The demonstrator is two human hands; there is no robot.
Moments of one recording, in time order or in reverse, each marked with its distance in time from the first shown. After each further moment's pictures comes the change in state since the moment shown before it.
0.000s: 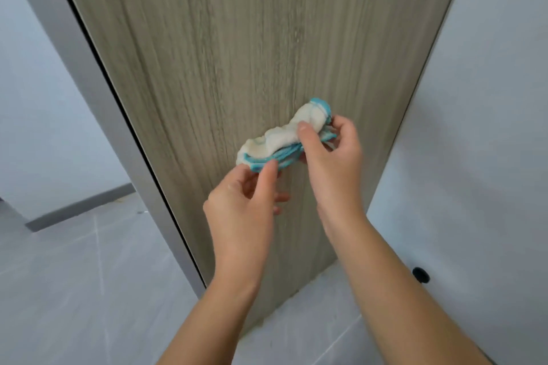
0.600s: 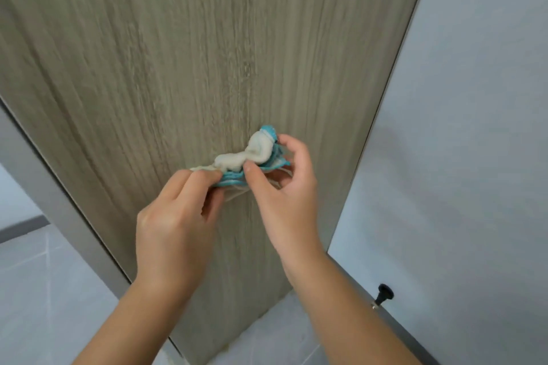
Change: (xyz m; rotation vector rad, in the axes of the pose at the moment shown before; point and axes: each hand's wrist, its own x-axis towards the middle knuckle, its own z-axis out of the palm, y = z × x) left_hand 0.036 -0.012 -0.008 0.769 0.121 0.820; right_hand 0.001 -0.005 -0.013 0.023 -0.152 -0.054
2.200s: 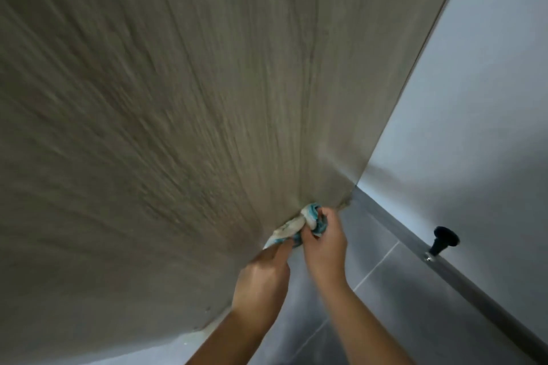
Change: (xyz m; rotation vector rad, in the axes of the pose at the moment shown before) left_hand -0.275 -0.054 0.218 -0.081 -0.952 -0.147; right_hand -0.067 0.367 -0.122 -0.459 0.193 0.435
